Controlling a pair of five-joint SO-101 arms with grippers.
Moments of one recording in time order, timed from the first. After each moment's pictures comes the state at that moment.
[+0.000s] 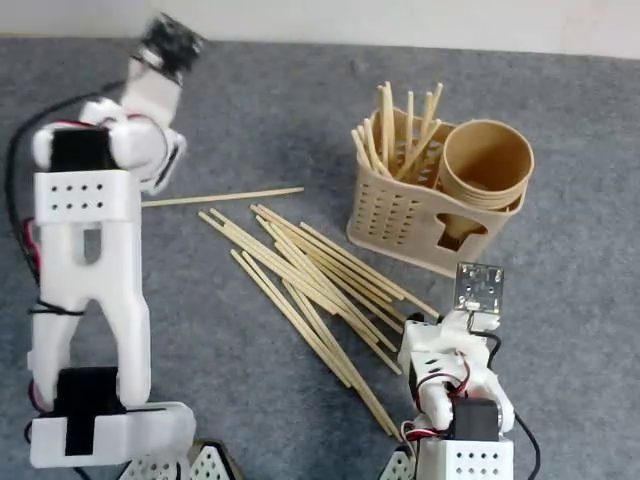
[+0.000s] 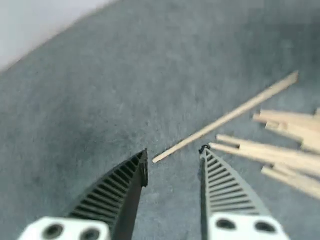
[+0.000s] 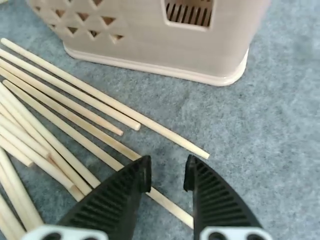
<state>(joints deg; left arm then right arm) -10.1 -8.2 -4.7 74.7 -28.7 -4.0 -104.7 95.7 64.7 -3.6</state>
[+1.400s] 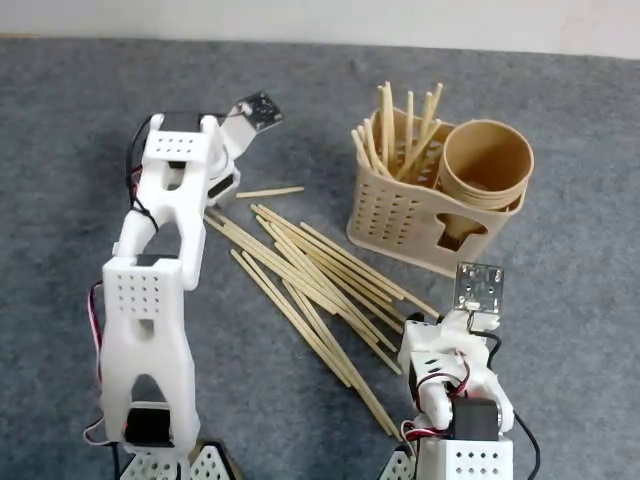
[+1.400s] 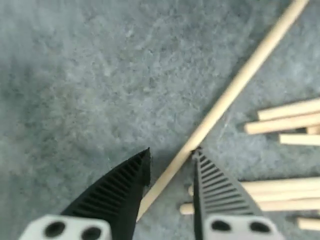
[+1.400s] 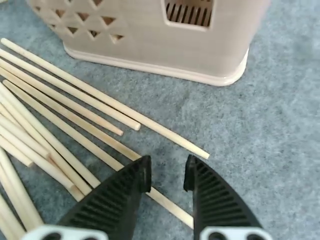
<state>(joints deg) -4.5 50.0 -39.0 75.8 -43.7 -4.0 -104.7 95.7 64.7 -3.6</state>
